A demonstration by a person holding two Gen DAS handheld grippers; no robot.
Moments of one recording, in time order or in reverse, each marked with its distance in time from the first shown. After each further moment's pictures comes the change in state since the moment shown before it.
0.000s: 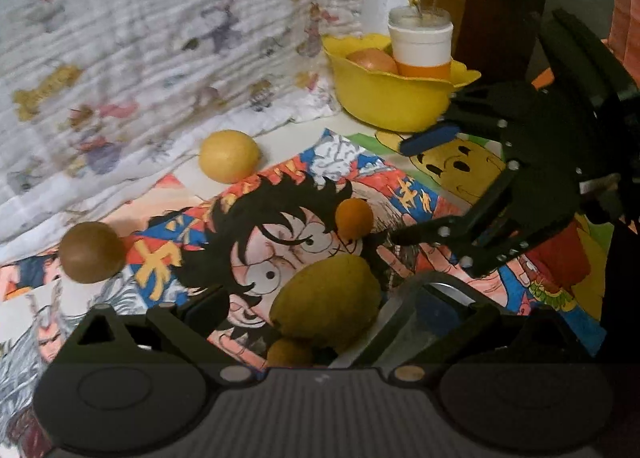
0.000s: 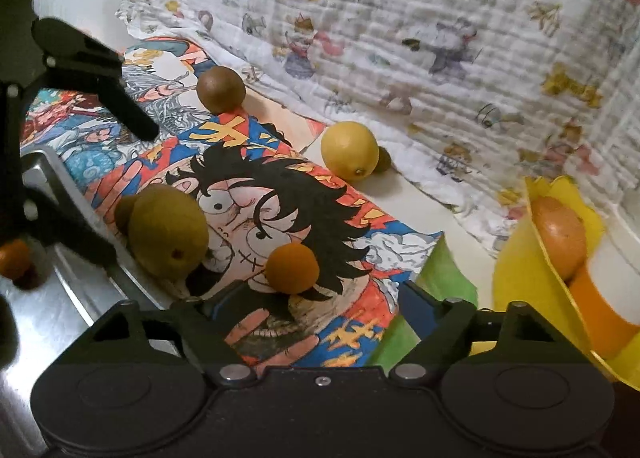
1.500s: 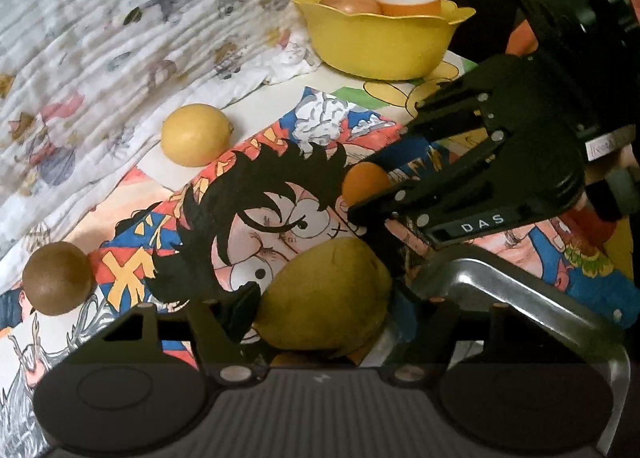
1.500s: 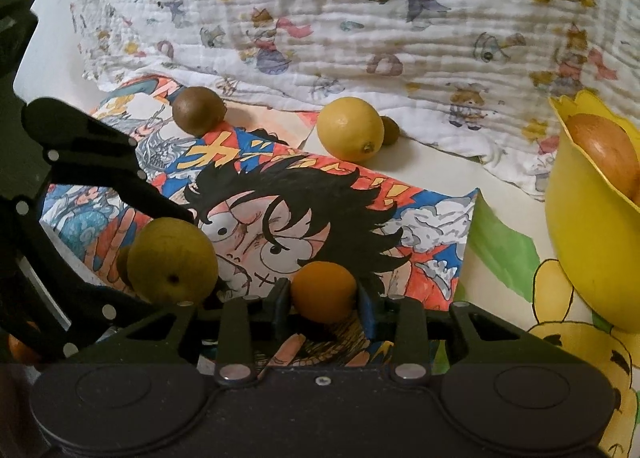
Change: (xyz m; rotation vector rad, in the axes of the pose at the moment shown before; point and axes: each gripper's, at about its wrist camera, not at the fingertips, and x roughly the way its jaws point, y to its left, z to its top) left arm 0.044 -0.001 0.009 0.120 0.118 0.003; right arm 0.030 -0.007 -0.005 0.291 -0.001 0.091
